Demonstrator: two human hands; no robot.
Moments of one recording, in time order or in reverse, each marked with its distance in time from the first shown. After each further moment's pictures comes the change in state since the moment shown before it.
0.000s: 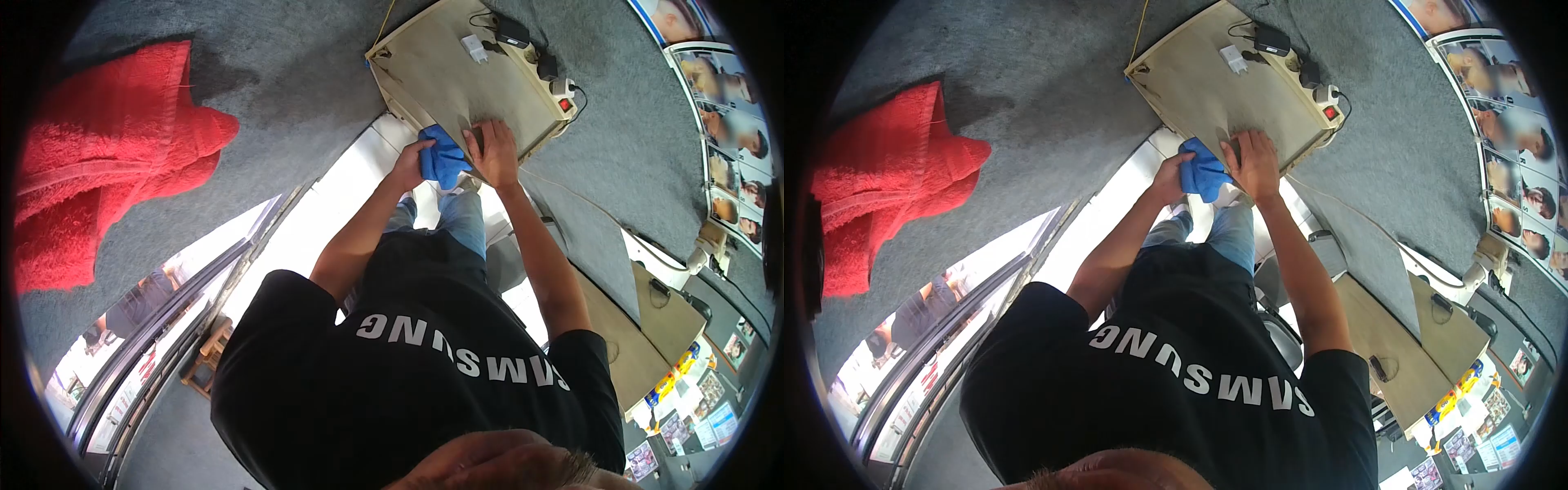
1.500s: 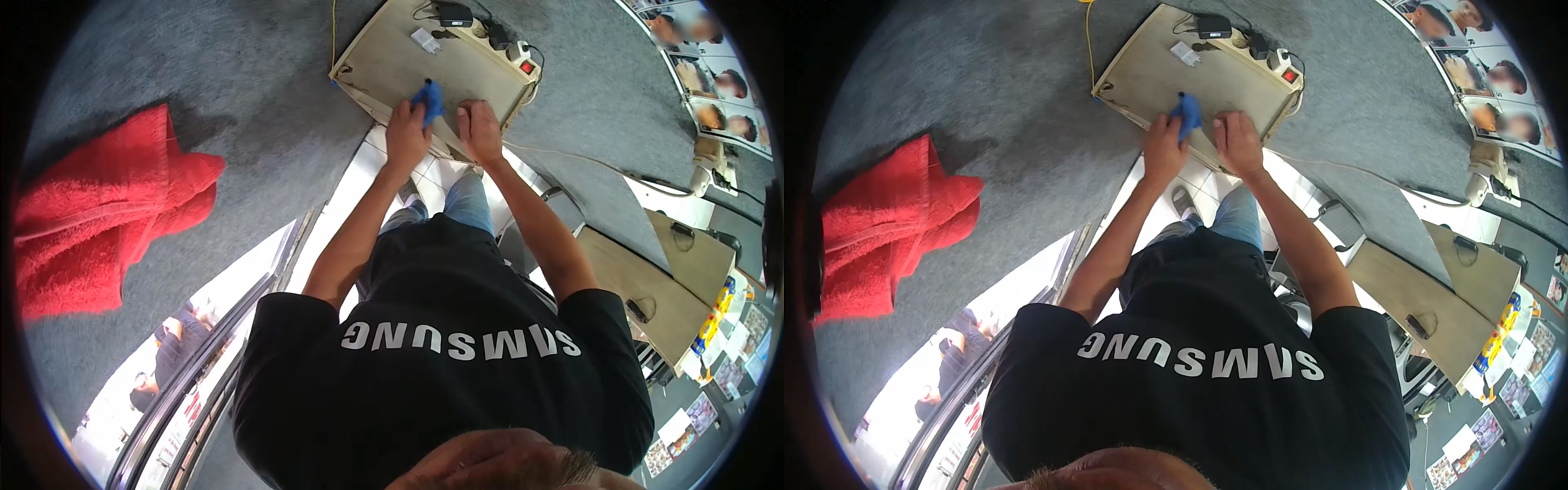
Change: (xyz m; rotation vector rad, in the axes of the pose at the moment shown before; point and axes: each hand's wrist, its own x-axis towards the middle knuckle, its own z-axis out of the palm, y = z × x) left_hand -0.016 0.026 0.110 2.036 0.288 1.152; right_hand -0.015 0.012 0.004 0.166 0.257 0.173
